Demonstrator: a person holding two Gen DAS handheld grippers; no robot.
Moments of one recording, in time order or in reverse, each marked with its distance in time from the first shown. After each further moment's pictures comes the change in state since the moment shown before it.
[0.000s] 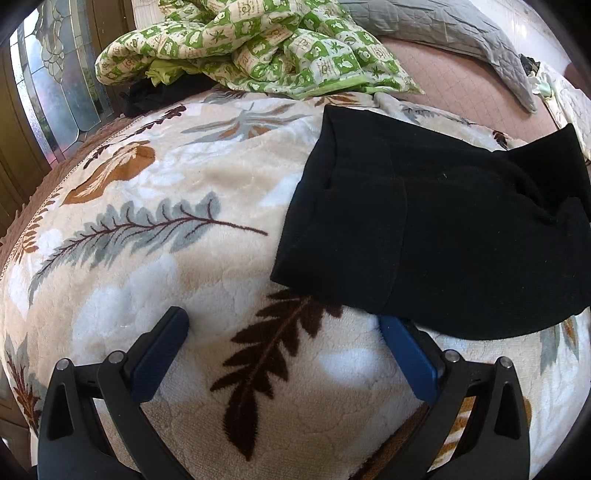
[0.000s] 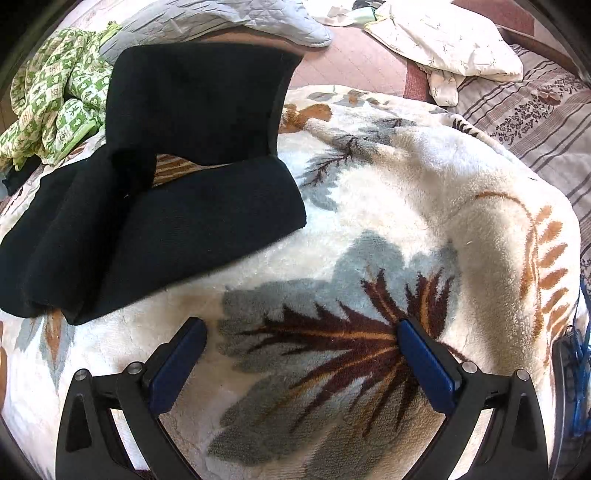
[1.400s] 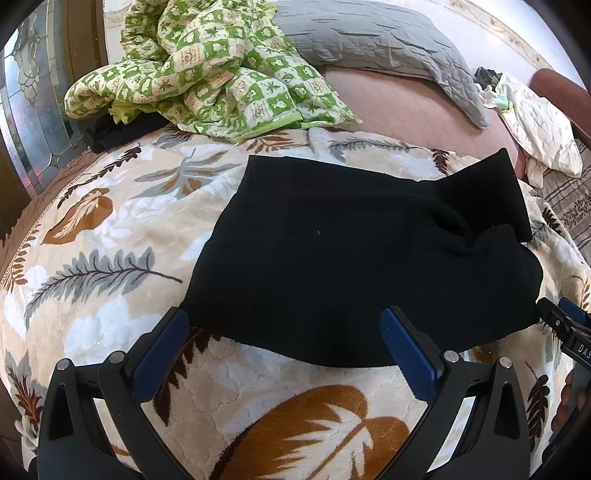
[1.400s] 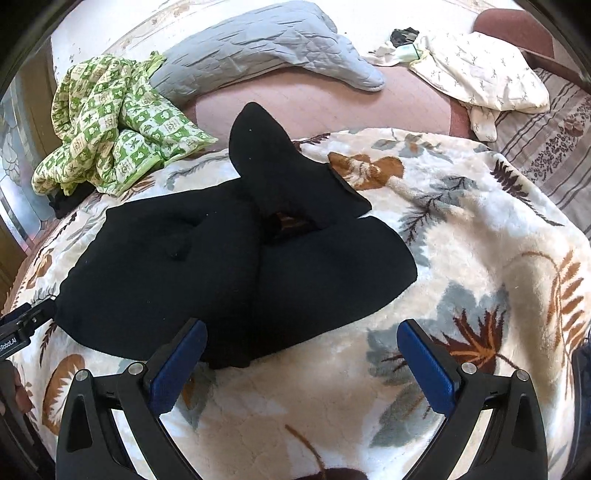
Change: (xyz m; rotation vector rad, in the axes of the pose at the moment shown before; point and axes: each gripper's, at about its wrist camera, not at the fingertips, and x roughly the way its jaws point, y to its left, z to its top) left arm -0.050 -0.054 0.034 0.031 -0.041 -0.135; right arm -0.055 0.064 0.022 0.009 -0.106 0.176
